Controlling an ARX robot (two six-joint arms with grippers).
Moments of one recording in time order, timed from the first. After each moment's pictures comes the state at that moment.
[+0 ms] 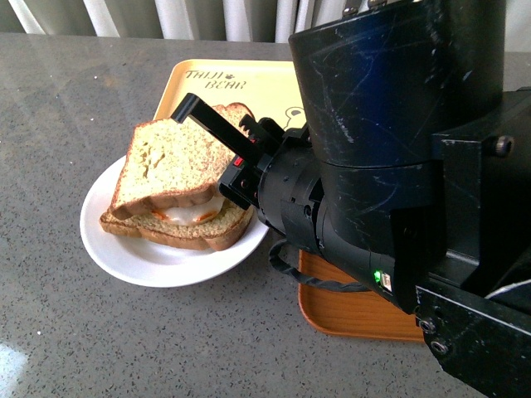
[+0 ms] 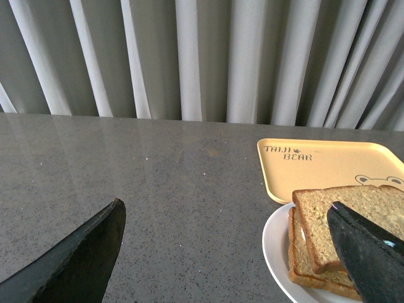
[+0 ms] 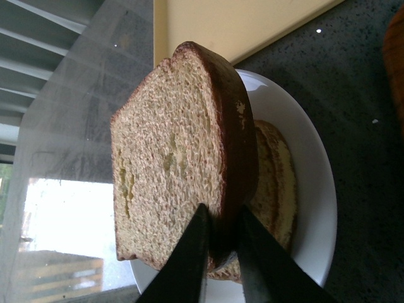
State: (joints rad) left arm 0.00 0.02 0.01 0.00 0.00 0.00; right arm 0.71 1.96 0.71 0.80 0.17 1.01
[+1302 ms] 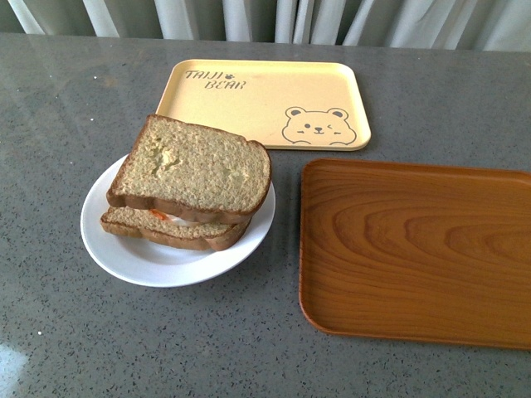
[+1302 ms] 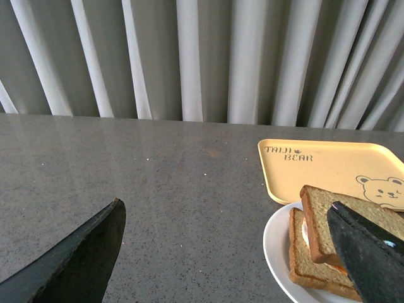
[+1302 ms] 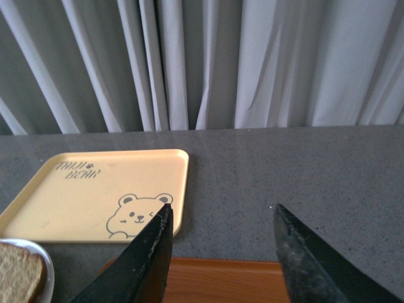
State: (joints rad) left arm 0.00 0.02 0.01 0.00 0.00 0.00; right arm 0.32 1.20 0.23 0.96 0.30 0.07
